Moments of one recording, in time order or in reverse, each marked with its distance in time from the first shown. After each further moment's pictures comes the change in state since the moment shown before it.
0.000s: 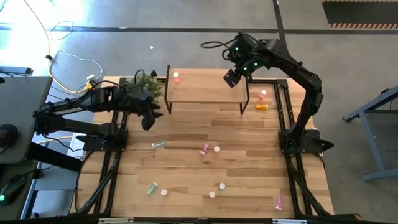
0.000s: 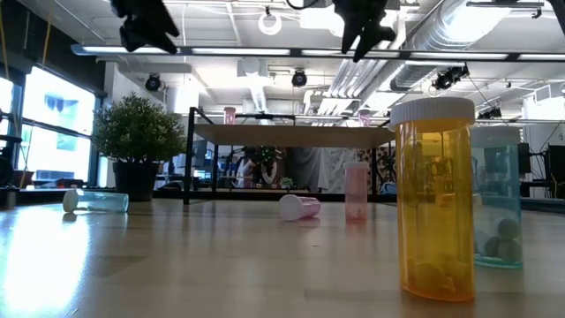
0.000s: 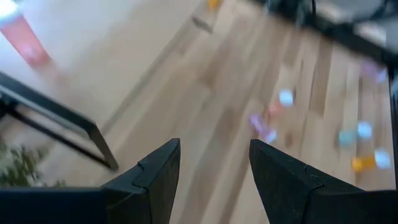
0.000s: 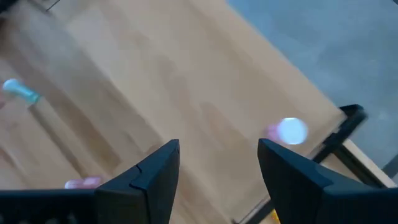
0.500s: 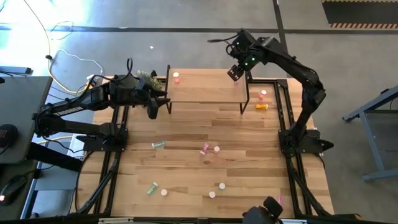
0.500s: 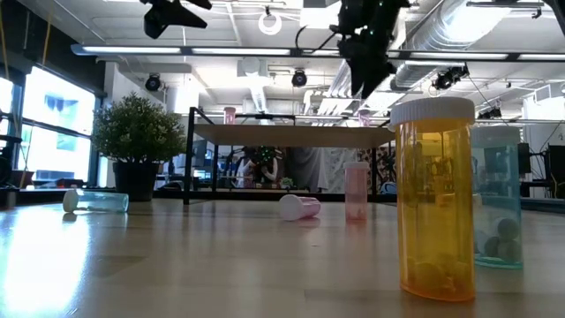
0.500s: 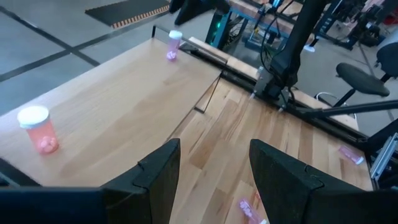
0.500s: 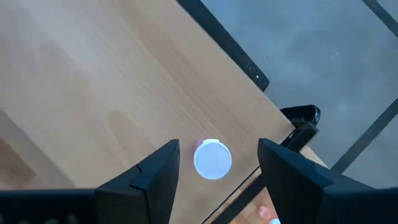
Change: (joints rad) left arm 0.075 0.000 0.000 0.324 -0.030 -0.026; right arm -0.192 0.001 -0.227 0.174 0.020 -0.198
